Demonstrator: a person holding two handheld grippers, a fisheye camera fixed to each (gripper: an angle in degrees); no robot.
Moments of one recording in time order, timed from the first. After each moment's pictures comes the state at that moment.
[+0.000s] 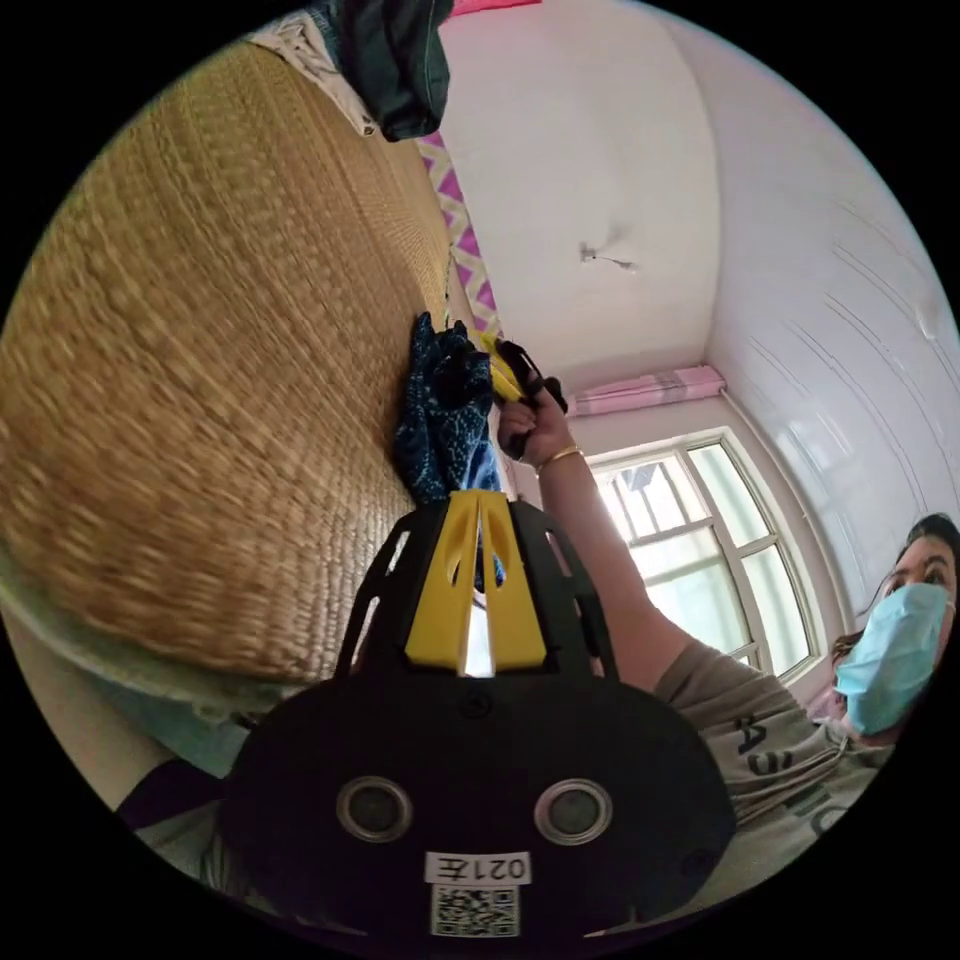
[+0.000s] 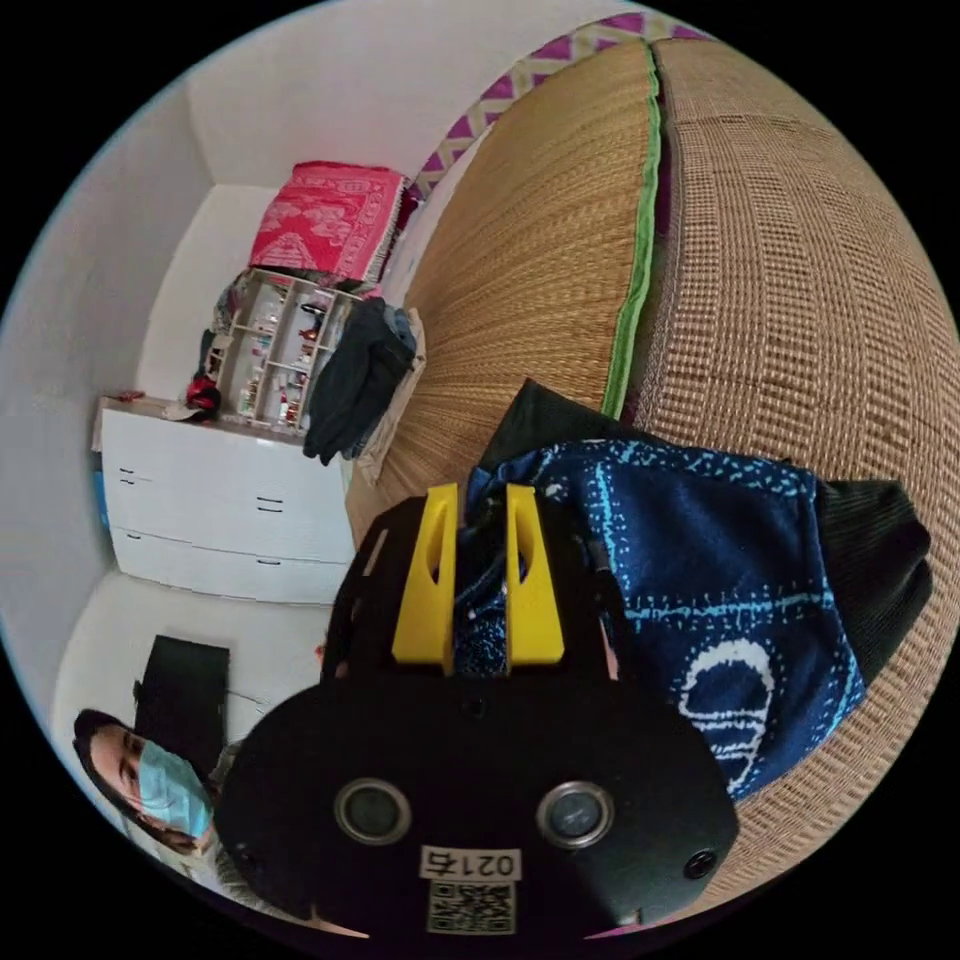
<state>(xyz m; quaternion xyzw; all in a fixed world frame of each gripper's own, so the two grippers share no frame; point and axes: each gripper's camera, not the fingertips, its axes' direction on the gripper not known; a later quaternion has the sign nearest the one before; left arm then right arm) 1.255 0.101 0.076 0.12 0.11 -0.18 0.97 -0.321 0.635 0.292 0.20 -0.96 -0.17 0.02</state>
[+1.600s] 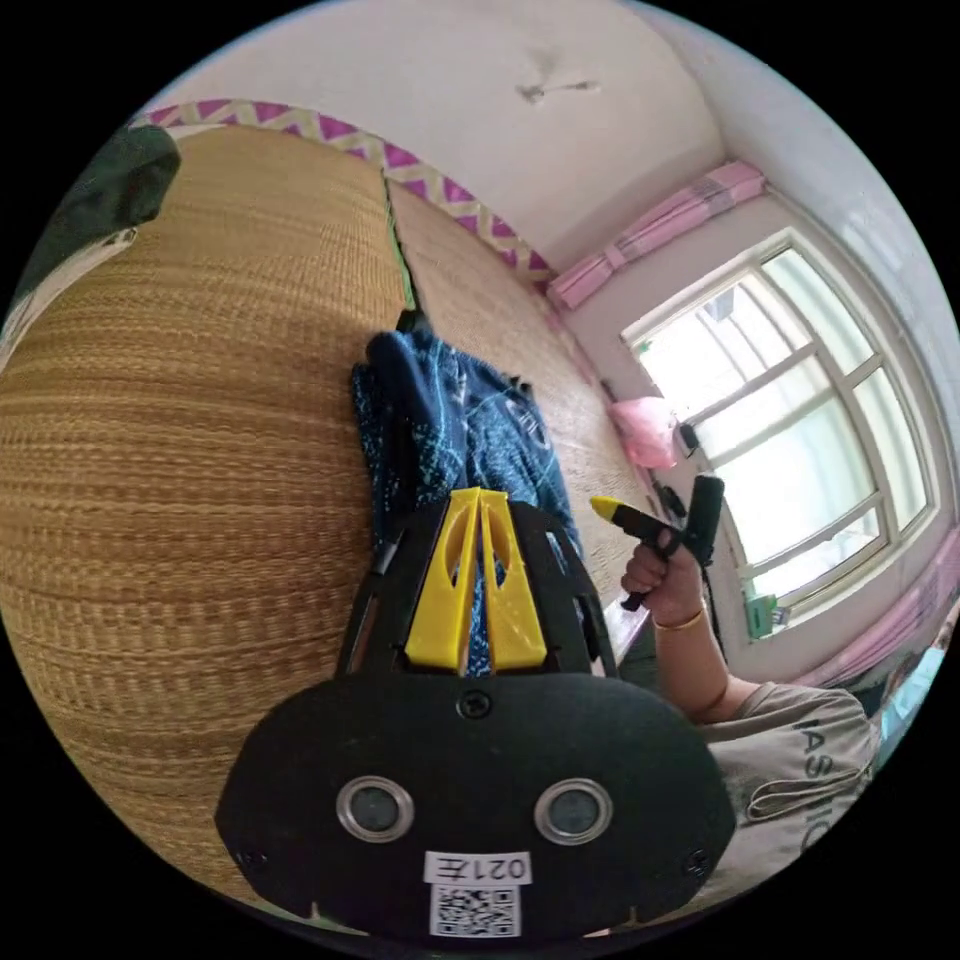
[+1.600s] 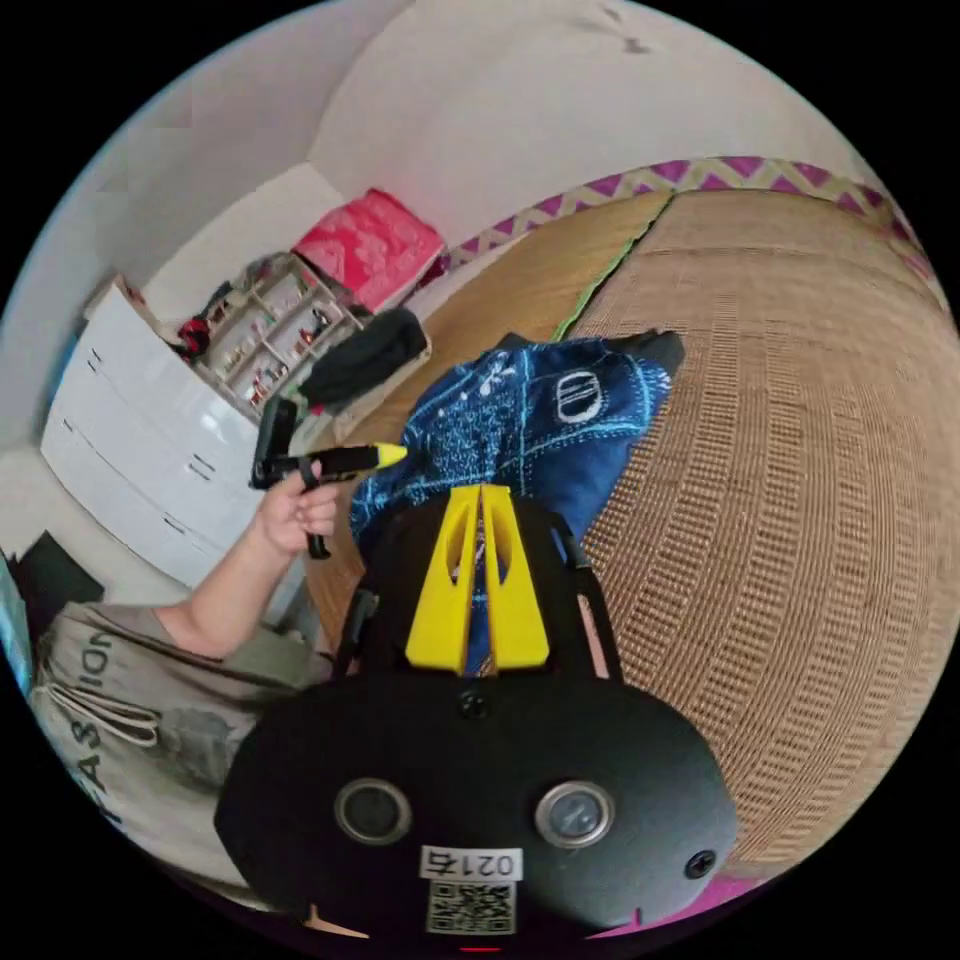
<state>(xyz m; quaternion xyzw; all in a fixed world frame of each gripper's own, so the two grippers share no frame) 1.273 -0.067 0.250 -0.07 -0.04 0.01 1.00 -0.407 0.867 0.529 0.35 -0.93 0.00 0.09</state>
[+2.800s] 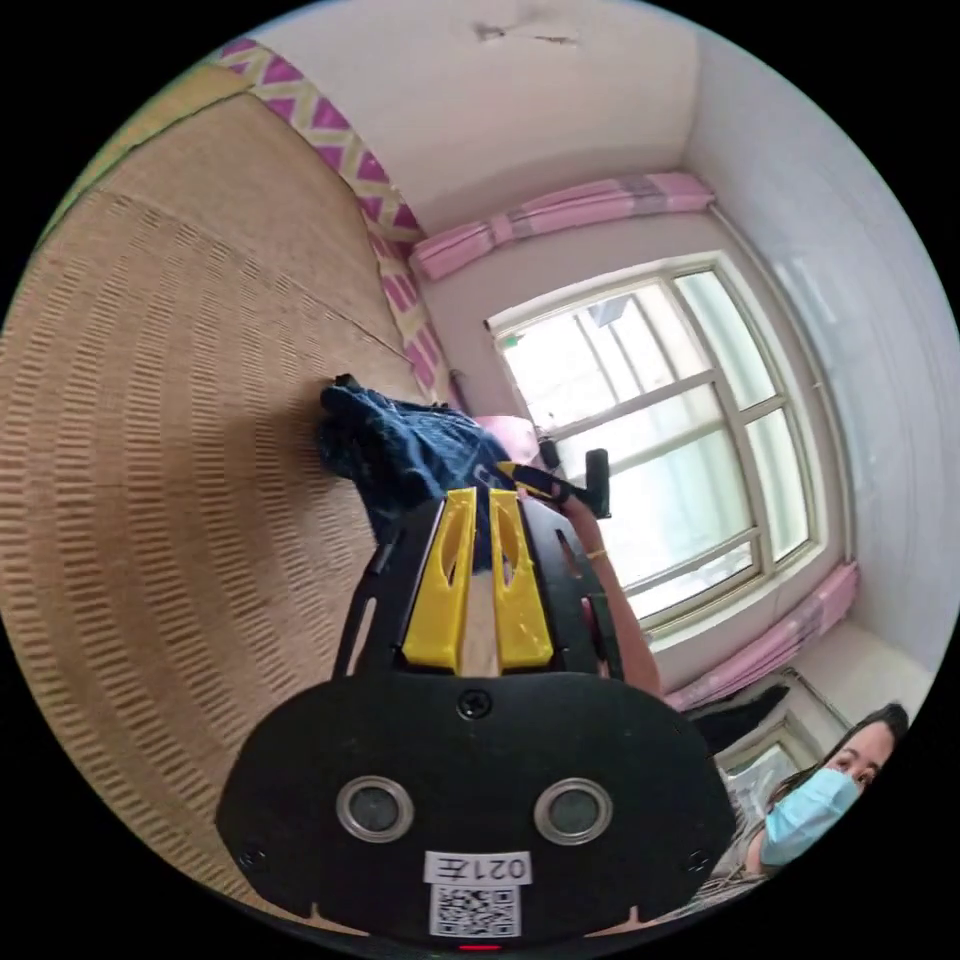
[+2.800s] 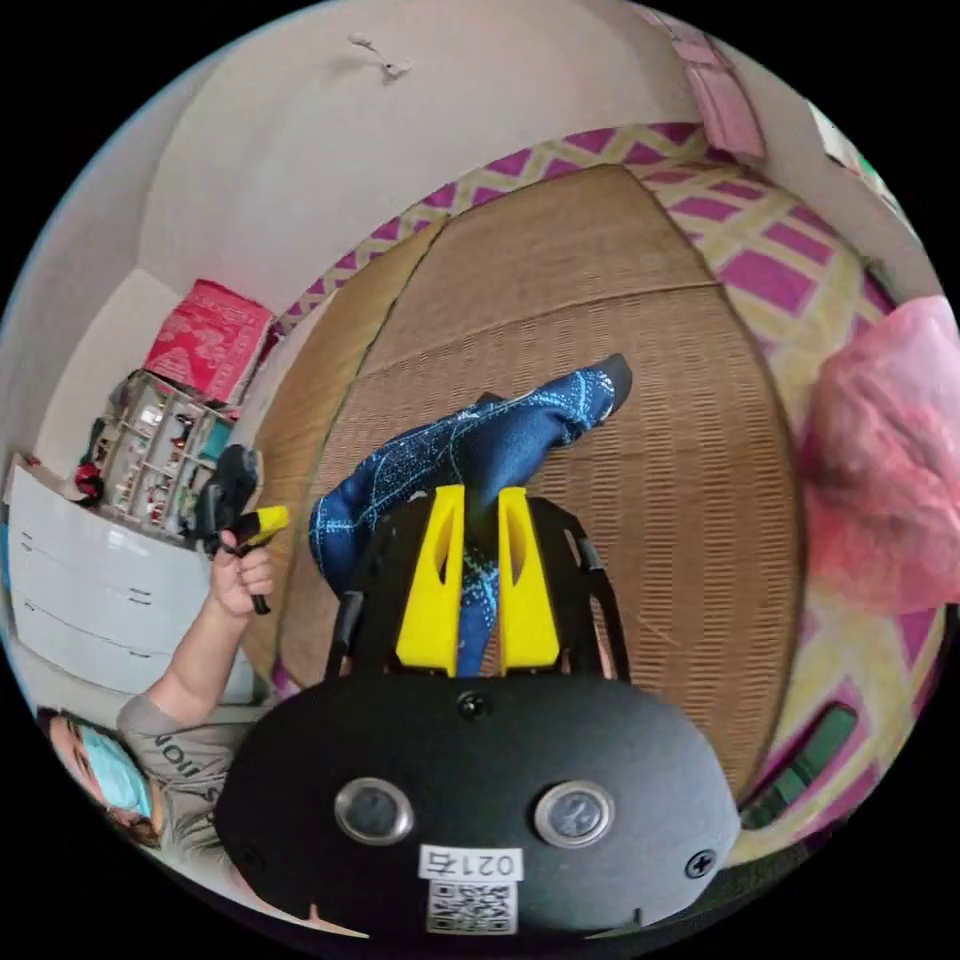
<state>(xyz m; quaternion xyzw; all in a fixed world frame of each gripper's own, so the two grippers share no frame) 1.414 -0.189 0.576 -0.12 0.21 -0.02 0.97 -0.516 0.616 0.899 0.18 -0.96 0.06 0.22</state>
